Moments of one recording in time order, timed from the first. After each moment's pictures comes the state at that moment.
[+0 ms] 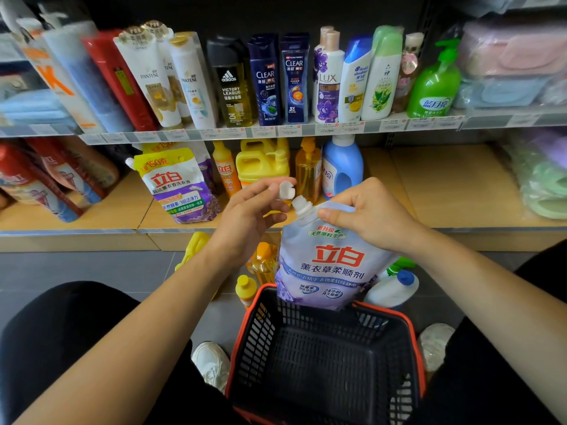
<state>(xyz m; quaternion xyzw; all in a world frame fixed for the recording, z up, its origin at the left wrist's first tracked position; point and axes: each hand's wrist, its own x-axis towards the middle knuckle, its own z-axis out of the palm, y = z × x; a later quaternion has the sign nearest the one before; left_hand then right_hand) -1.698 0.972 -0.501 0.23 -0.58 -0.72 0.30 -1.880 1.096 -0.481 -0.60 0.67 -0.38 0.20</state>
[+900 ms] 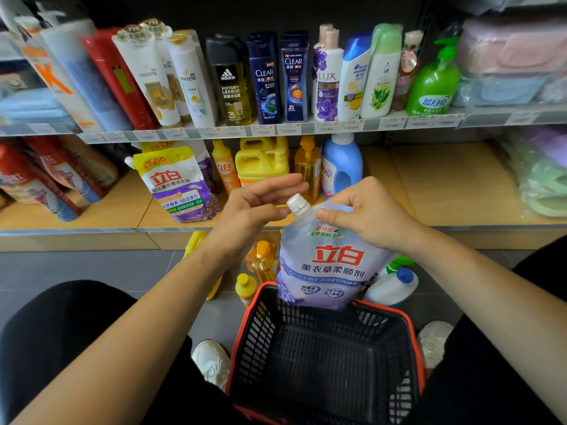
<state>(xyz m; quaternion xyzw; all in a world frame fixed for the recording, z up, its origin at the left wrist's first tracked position) -1.691 0.972 -0.497 0.17 -0.66 -0.68 0.28 -1.879 1.096 -0.483 -0.62 0.66 -0.38 0.19</state>
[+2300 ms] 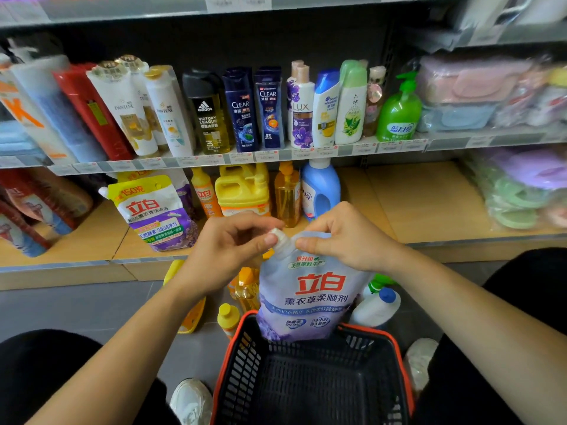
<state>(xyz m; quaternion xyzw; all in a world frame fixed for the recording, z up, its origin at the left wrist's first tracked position) -1.685 0.979 -0.483 0.19 -0.78 -0.52 0.29 -1.885 1.098 -0.476 -0.63 0.62 -0.39 0.26</state>
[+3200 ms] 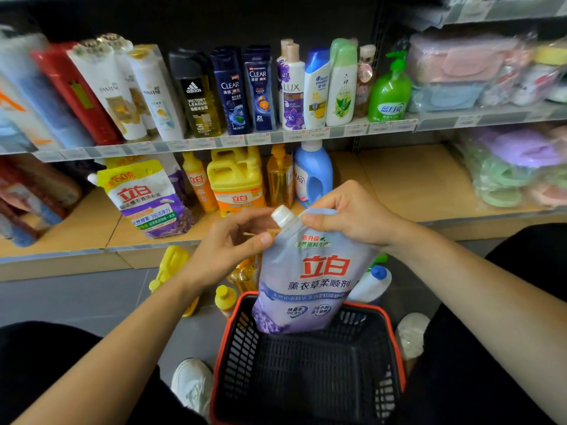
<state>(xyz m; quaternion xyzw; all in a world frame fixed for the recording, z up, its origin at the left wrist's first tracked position) -1.677 0.983 -0.512 0.17 -0.78 -0.57 0.21 -1.895 1.111 -0.485 -0.56 0.61 -0.47 0.31</state>
